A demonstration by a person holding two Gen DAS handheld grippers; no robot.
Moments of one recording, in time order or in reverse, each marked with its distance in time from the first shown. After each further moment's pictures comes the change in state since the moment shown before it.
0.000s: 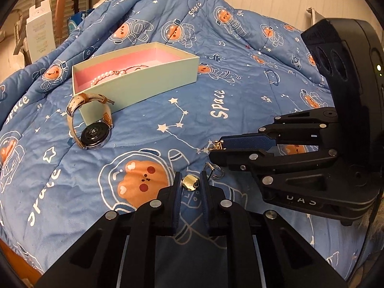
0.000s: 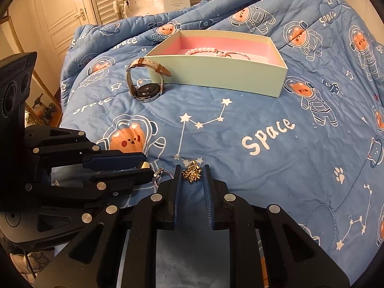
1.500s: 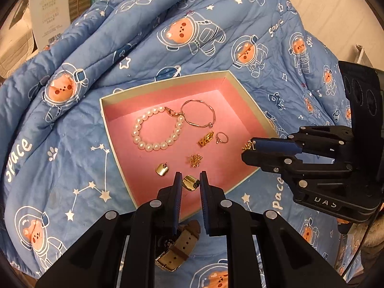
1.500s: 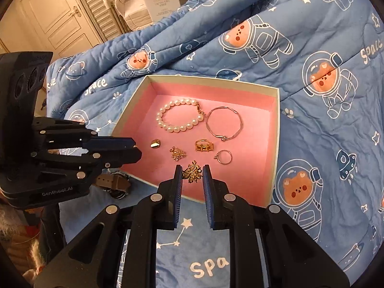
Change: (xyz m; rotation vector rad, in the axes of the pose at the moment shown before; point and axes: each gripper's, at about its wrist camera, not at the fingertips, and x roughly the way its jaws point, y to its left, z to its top) left arm 0.050 0.128 0.145 -0.258 0.239 -0.024; right arm 0.061 -0.069 0.175 0.033 0.198 0.099
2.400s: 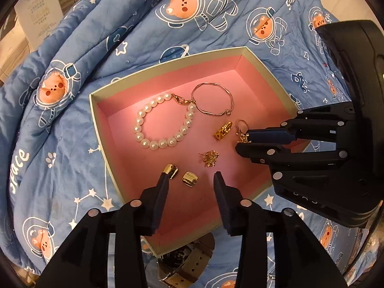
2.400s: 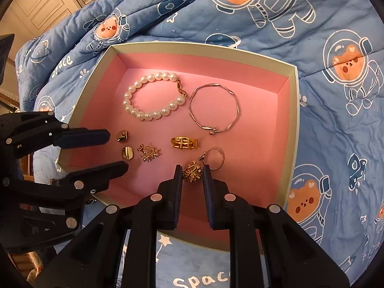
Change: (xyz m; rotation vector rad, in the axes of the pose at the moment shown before) left arm 0.032 -0.013 0.012 0.059 0.100 0.132; right arm 0.051 -0.010 0.014 -0.013 0.183 -0.071
